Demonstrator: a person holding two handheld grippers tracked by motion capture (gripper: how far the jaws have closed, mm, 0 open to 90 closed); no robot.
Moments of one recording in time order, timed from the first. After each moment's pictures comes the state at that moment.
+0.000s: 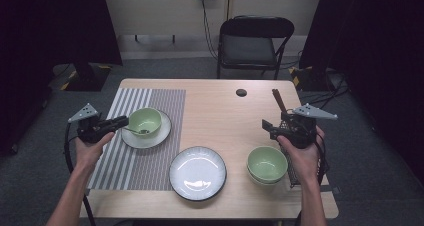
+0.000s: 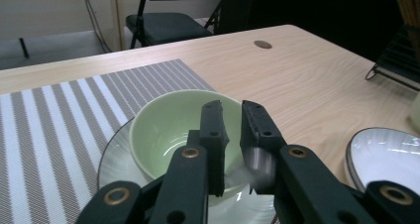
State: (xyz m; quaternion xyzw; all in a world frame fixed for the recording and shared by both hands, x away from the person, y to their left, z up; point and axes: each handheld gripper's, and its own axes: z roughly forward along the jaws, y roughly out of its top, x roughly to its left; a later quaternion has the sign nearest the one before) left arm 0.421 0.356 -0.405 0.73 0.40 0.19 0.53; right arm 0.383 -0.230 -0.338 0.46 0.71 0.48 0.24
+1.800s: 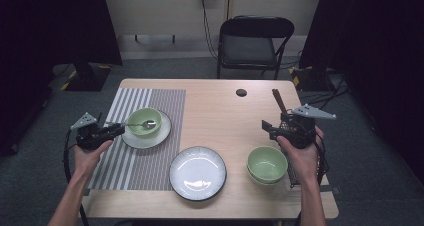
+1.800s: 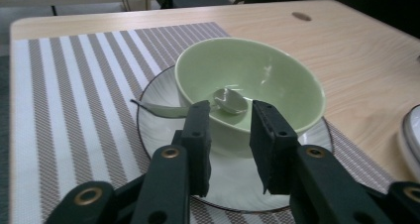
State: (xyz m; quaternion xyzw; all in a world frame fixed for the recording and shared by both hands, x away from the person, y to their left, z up) left arm 0.420 0.373 -0.440 0.72 0.45 0.19 0.49; right arm 0.384 -0.229 -0.341 0.46 0.71 0.48 0.24
